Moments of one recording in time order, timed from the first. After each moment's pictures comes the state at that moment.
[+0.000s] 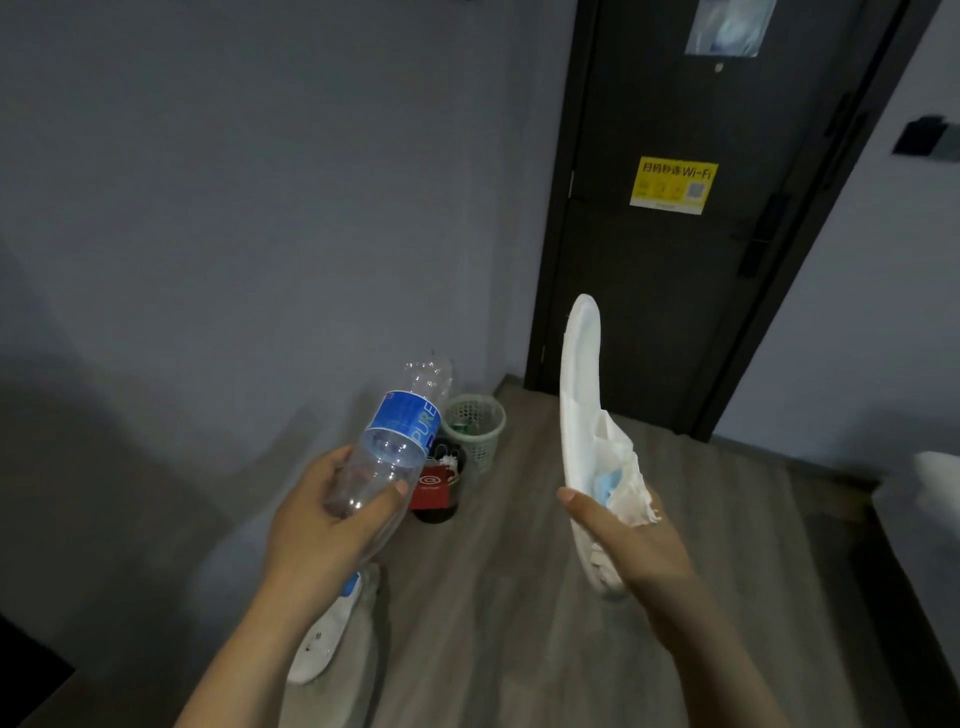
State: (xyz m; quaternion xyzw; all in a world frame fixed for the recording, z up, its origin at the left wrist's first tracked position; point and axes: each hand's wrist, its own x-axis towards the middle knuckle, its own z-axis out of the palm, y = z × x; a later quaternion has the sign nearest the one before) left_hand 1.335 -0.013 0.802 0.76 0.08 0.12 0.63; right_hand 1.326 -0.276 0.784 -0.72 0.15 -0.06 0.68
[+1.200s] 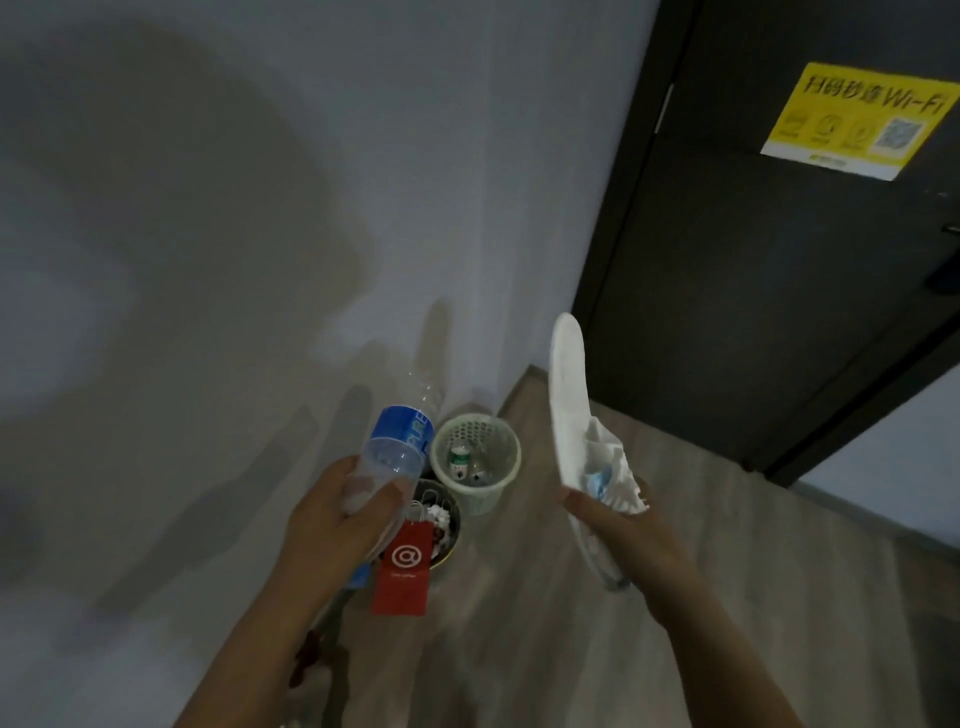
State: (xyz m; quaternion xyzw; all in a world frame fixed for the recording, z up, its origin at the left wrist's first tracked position) left_hand 1.868 -0.079 0.719 0.80 0.18 0.00 0.57; right_hand 1.880 -0.346 0.721 -0.75 0.13 0.09 0.64
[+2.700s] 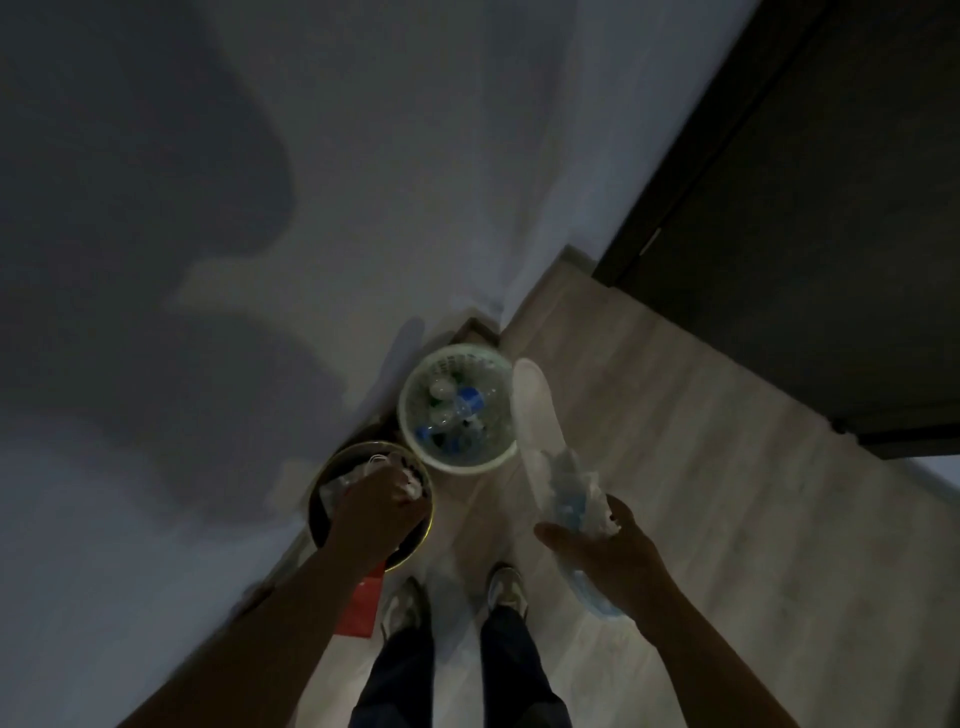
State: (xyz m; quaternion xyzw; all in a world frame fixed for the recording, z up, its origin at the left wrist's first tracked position) left_hand 2.220 -0.148 0.429 0.87 0.23 -0.28 0.34; right_hand 2.217 -0.405 0.440 -0.78 0.26 0.36 0.44
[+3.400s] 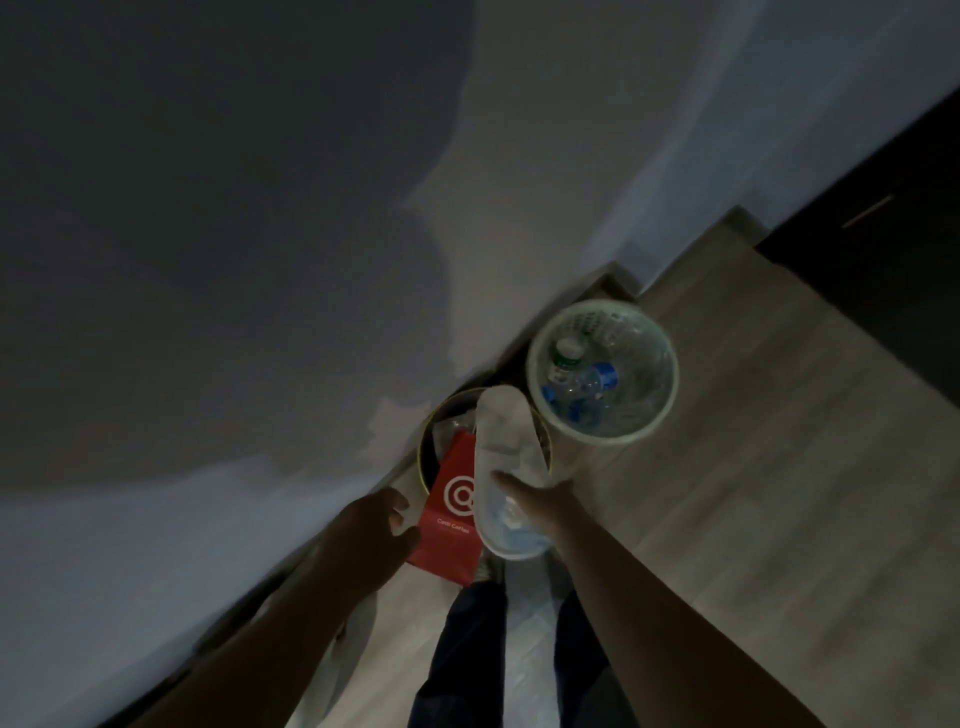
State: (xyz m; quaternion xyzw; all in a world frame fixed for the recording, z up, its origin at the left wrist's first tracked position) left_hand 2.102 0.003 0.370 0.84 0.31 -0.33 0.29; right_hand 2.199 -0.174 0.308 -0.70 0.33 0.53 0.36
